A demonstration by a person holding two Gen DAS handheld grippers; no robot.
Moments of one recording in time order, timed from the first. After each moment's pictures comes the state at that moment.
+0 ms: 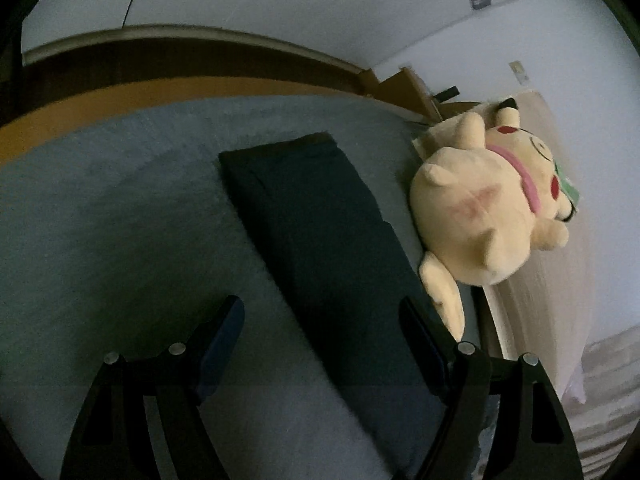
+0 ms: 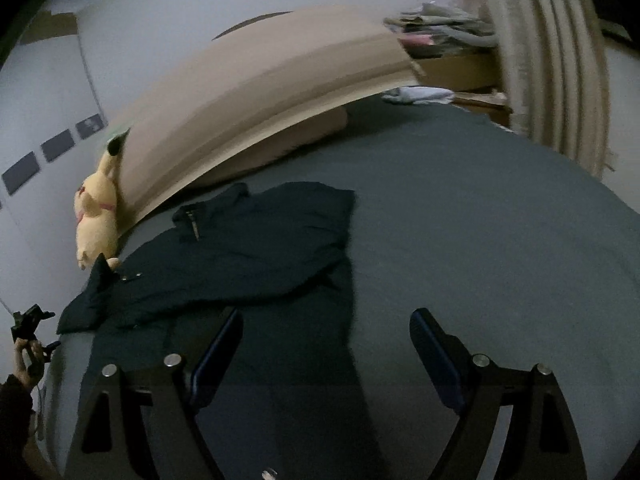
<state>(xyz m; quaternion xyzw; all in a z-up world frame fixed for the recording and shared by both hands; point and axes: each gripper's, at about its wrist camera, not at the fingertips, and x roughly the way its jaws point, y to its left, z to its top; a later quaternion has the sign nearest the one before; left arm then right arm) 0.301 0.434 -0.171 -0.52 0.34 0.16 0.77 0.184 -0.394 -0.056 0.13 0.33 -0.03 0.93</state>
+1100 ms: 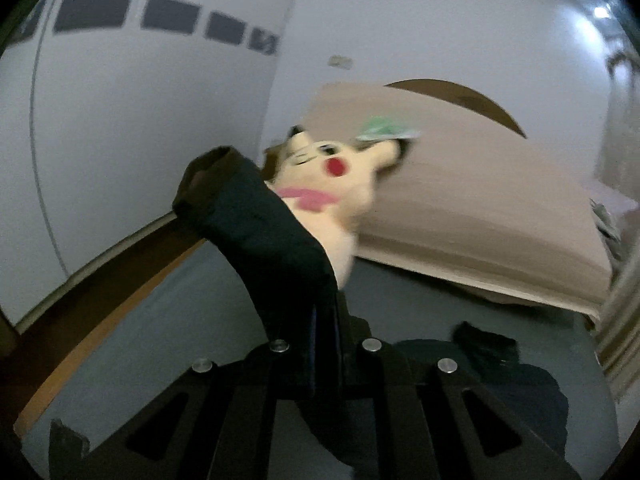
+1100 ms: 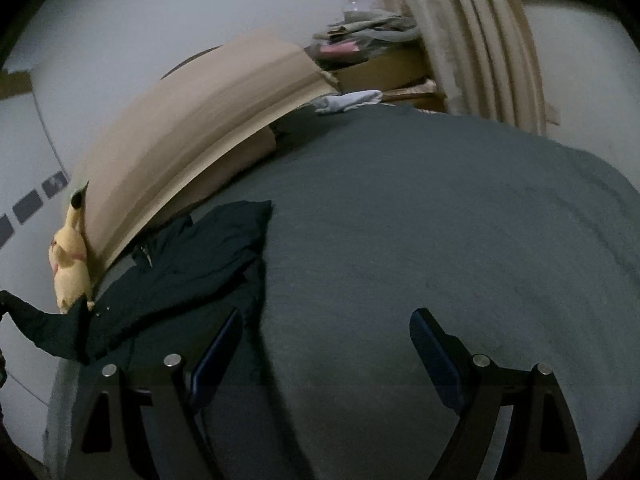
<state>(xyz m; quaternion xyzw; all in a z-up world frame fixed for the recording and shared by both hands) 0.300 0.239 0.049 -0.15 0.25 0.11 0.95 0.126 -0.461 -0.082 0.21 0.29 -0.10 0.93</state>
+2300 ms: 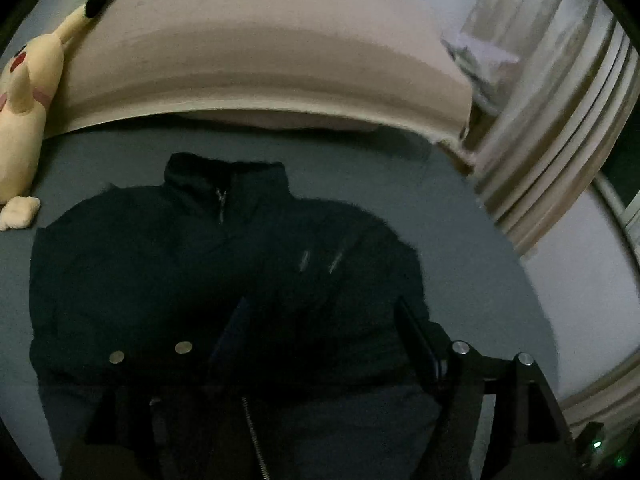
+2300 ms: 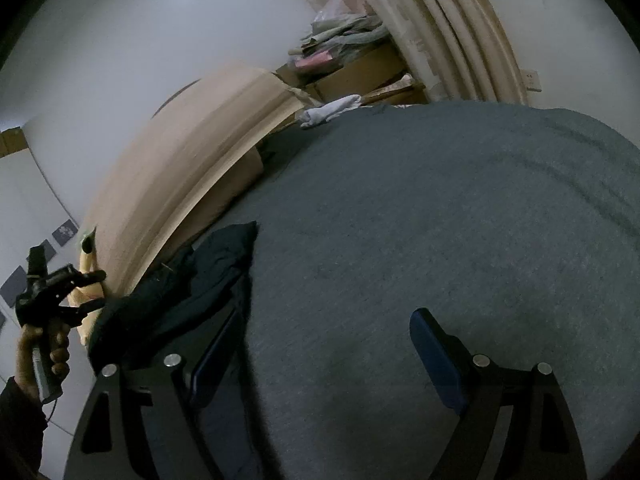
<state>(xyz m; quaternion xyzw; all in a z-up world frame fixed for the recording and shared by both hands) 0.334 -0.059 -0.013 -0.12 0.44 -0.19 0.87 0.096 -0.495 -0.097 0.28 0.25 -0.10 0.92</state>
